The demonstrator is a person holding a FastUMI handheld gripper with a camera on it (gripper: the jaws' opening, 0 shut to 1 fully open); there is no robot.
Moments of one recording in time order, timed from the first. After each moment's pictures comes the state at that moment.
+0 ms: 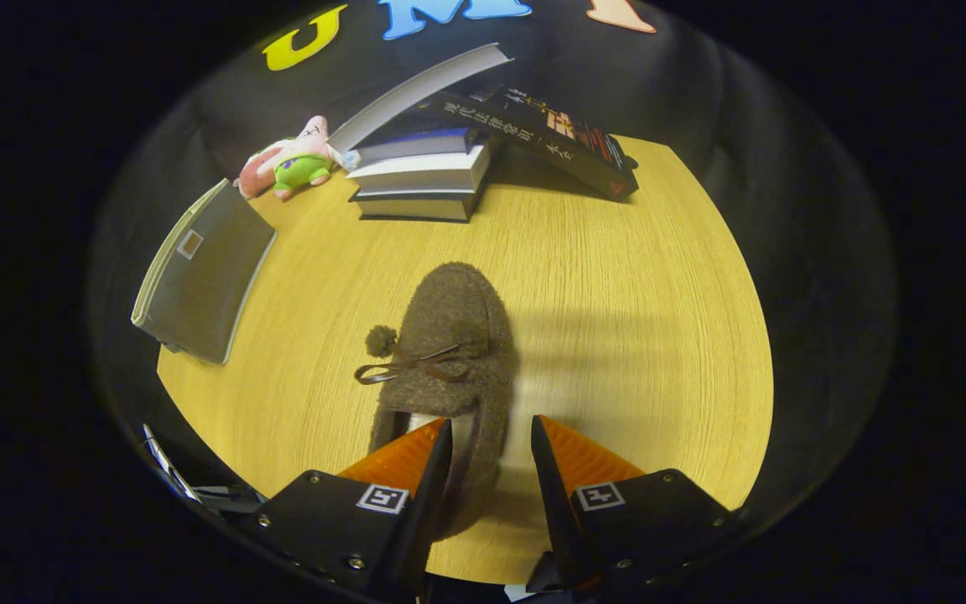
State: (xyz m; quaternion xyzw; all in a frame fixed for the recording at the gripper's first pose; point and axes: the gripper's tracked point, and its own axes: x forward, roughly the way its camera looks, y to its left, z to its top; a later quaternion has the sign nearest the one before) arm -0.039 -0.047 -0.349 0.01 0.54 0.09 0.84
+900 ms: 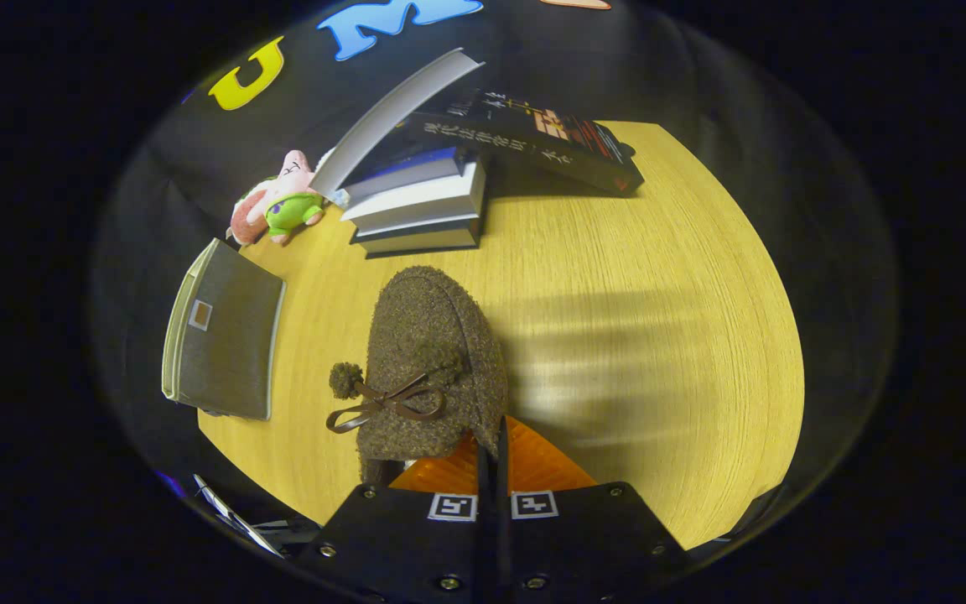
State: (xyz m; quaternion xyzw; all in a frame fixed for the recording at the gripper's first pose) arm -0.009 -0.001 -0.298 0.09 0.54 0.09 0.83
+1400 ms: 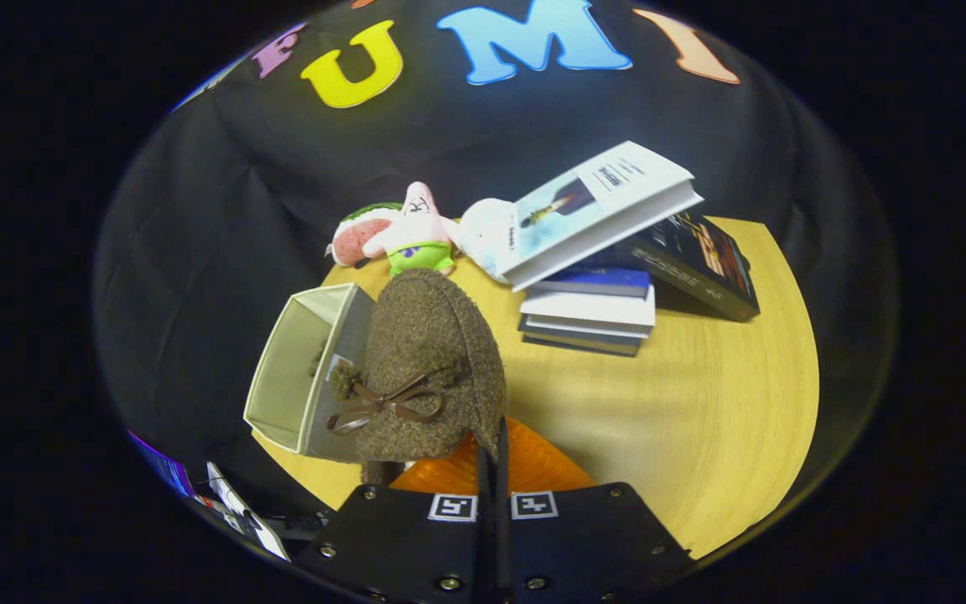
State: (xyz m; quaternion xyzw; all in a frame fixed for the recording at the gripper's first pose) arm 0.045 0.156 -0.177 0.07 0.47 0.20 0.86
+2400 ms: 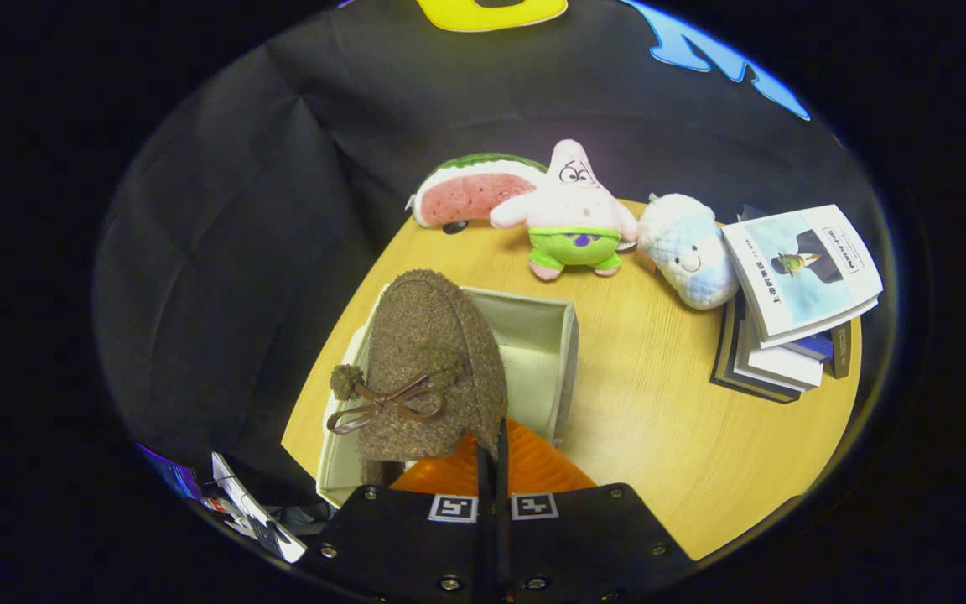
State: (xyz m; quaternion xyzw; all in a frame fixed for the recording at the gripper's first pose) arm 0.071 0.410 -0.213 -0.01 0.53 0.24 0.81
